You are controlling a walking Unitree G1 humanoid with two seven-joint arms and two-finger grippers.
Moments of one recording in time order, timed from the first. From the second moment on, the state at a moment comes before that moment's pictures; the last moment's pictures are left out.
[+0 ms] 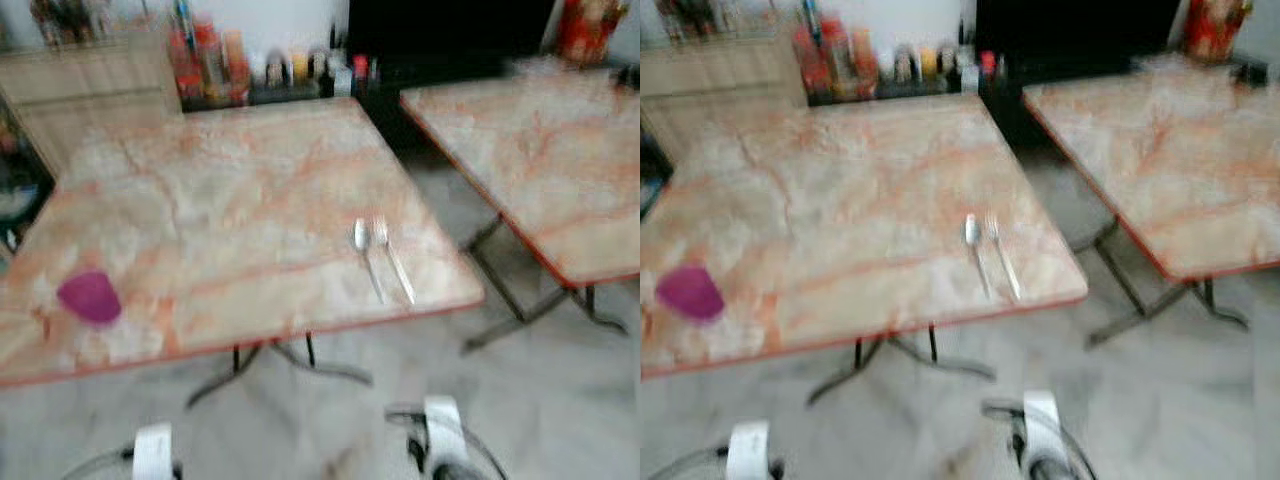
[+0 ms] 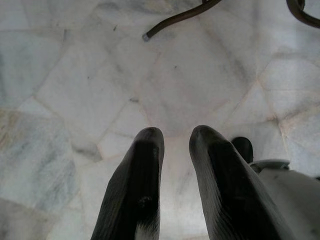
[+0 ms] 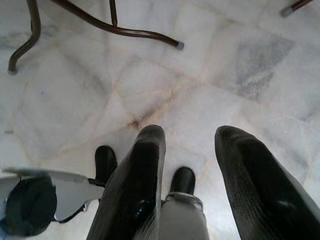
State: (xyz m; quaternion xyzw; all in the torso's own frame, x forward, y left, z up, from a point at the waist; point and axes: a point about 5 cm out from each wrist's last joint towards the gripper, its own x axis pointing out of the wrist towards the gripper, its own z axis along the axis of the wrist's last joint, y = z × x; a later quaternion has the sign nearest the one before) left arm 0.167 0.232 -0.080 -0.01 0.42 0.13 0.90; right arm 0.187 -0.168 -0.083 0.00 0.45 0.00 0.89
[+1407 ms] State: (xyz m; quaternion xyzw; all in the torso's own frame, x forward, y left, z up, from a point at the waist) left arm 0.179 0.222 -0.076 0.00 0.40 0.11 0.91; right arm 0.190 -0.170 -0.082 -0.01 0.44 0.01 0.90
